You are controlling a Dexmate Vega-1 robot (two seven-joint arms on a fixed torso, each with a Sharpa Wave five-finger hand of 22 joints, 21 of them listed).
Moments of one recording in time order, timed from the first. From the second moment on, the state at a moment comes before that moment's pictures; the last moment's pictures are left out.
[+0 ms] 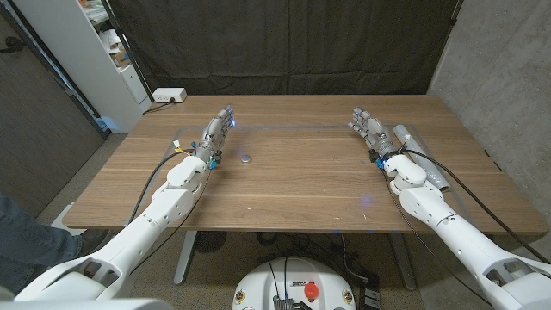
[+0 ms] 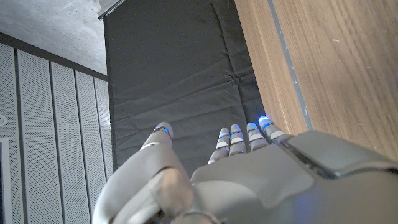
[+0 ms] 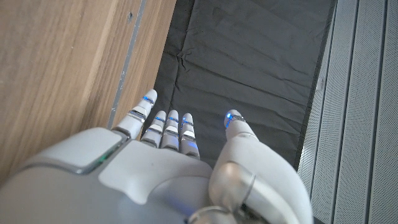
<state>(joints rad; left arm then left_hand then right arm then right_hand) 0.85 0.51 0.37 -1.32 -0.64 -0.28 -0.03 0.36 0.03 0.38 0.00 0.17 0.01 0.12 0.18 0.17 -0.02 0.08 0.20 0.23 -0.07 0.08 0.19 0.18 -0.16 0.02 0.47 0.17 -0.87 -0.48 -0.31 -1.32 0.61 0.27 0.05 0.40 0.10 0.41 -0.11 0.18 0.20 0.07 0.19 0.20 0.16 0.09 0.19 0.19 0.08 0.03 0.20 0.23 0.29 0.00 0.21 0.17</state>
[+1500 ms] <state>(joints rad) 0.86 0.52 0.37 -1.36 -0.60 -0.24 -0.01 0.36 0.03 0.38 0.00 0.18 0.01 0.12 0.18 0.17 -0.02 0.08 0.20 0.22 -0.07 0.08 0.19 0.18 -0.16 0.02 0.45 0.17 -0.99 -0.40 -0.11 -1.46 0.34 0.28 0.10 0.42 0.10 0.41 -0.13 0.19 0.22 0.06 0.19 0.20 0.18 0.08 0.20 0.19 0.09 0.01 0.20 0.21 0.29 0.00 0.20 0.17</state>
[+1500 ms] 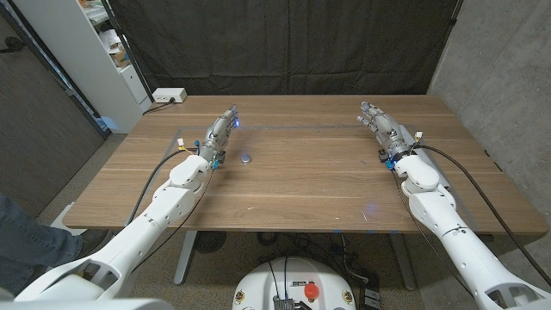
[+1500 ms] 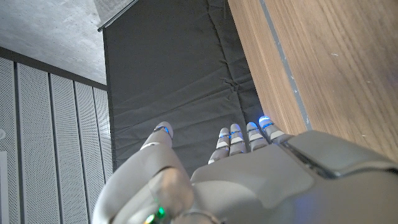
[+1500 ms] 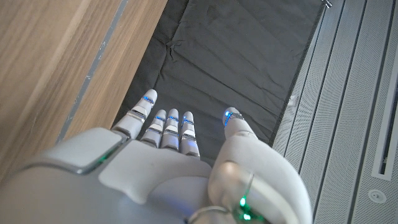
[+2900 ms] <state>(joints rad) 0.87 0.53 0.37 -1.39 -0.58 -0.24 -0.01 0.36 0.03 0.37 0.00 0.18 0.01 0.12 0.18 0.17 -0.02 0.08 0.20 0.21 -0.07 0.08 0.19 0.18 -0.17 0.03 0.44 0.17 -1.03 -0.52 -0.17 -1.53 0.13 0.35 -0.18 0.44 0.10 0.43 -0.14 0.19 0.25 0.04 0.21 0.20 0.22 0.07 0.21 0.19 0.13 -0.01 0.21 0.20 0.31 -0.01 0.20 0.17</state>
